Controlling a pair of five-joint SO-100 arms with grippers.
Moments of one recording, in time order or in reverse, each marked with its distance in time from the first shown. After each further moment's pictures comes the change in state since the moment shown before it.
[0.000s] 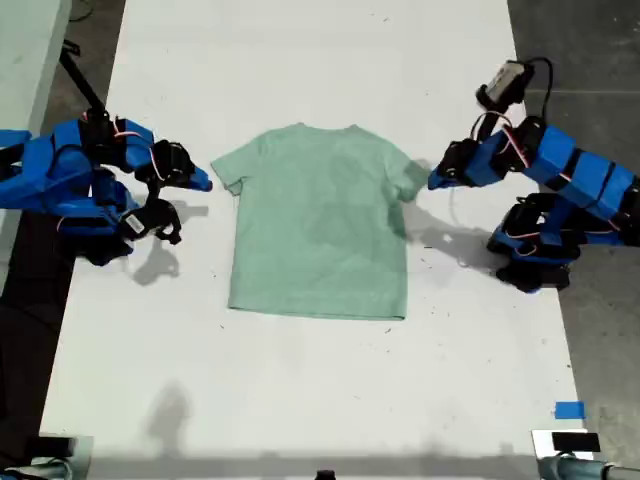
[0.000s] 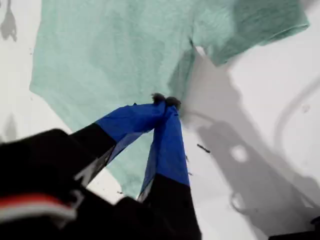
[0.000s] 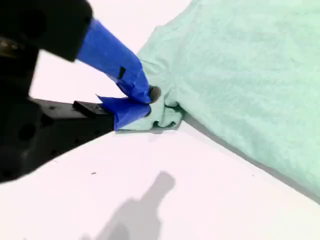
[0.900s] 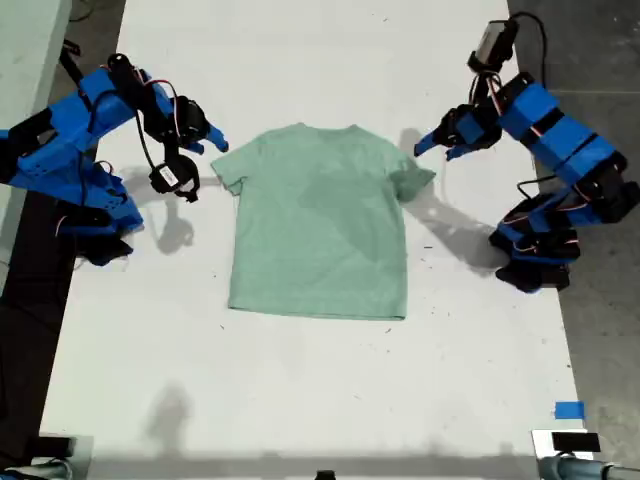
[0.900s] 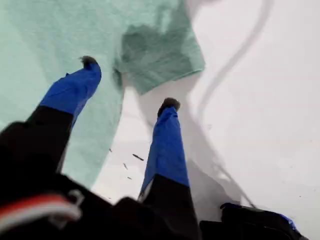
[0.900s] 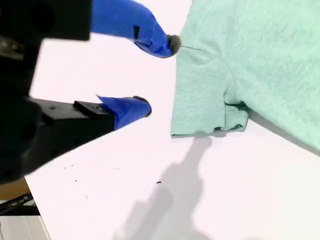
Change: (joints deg) arm 0 -15.2 -28.7 -27.2 12.0 15.0; arm 1 19.5 -20.7 -8.4 0.3 -23.5
